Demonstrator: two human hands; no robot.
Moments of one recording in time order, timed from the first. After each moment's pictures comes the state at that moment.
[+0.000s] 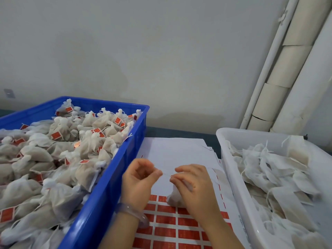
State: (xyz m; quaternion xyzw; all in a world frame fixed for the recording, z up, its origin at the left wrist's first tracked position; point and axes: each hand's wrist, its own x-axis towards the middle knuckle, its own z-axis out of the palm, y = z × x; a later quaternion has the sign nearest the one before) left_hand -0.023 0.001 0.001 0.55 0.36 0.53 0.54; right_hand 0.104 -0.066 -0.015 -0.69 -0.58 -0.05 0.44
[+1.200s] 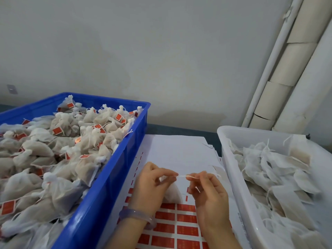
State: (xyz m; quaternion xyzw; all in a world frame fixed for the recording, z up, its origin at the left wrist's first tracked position) left_hand -0.014 -0.013 -0.003 0.75 0.34 0.39 0.42; right_hand 0.093 -0.089 -0.007 -0.48 -0.27 0.29 0.78
